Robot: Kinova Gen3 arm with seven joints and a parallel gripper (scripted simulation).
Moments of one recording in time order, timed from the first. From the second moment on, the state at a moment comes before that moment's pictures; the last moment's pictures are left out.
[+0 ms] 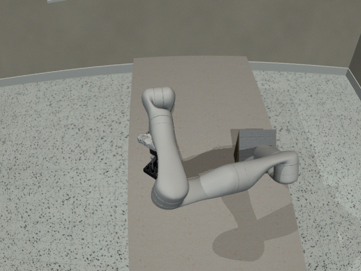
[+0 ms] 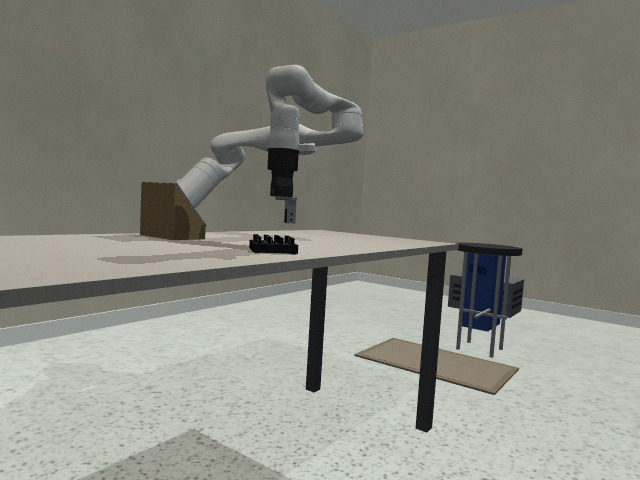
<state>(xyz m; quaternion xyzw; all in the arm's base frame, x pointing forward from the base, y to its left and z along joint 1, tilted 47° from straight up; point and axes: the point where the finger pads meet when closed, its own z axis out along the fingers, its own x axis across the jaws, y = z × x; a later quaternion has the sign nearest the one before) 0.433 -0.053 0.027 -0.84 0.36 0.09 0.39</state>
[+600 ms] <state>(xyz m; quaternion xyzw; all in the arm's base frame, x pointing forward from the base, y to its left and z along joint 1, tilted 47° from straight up) 0.435 -0.038 0.013 -0.84 0.36 0.09 0.39</state>
